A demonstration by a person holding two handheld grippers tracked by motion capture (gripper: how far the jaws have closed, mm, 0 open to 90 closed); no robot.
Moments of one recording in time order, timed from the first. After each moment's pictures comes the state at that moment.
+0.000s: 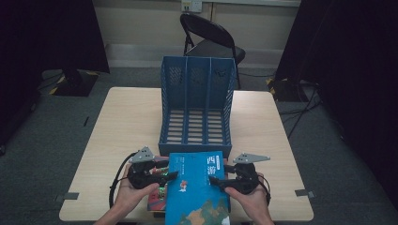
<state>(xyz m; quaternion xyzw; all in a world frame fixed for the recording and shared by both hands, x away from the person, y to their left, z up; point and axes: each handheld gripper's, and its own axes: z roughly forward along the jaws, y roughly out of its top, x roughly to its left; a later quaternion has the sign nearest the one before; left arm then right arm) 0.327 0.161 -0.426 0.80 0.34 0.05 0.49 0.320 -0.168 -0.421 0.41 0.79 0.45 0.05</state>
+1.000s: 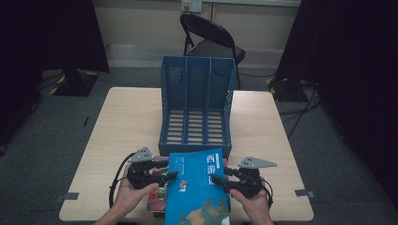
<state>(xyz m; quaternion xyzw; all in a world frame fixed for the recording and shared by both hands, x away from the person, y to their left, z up) 0.329 0.163 -0.428 0.79 0.35 0.04 0.50 0.307 -0.175 -0.420 0.39 0.77 0.50 0.06</state>
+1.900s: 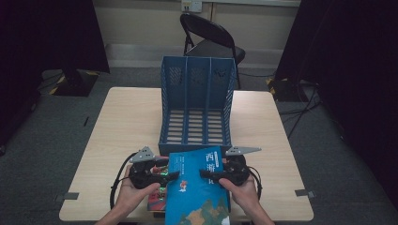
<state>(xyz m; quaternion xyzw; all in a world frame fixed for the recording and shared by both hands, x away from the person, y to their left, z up) 0.331 0.158 -0.432 0.79 0.35 0.05 0.51 0.343 -0.148 -0.421 0.38 0.78 0.50 -0.03</state>
